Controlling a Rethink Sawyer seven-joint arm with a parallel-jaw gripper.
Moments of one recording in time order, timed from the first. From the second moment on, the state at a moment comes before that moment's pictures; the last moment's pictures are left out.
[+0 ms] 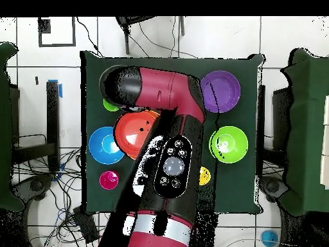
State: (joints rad) arm 0.04 -0.55 -0.29 1.20 0.11 0.86 2.13
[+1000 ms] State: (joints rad) arm 0.04 -0.54 -0.28 1.27 0.11 0.79 2.13
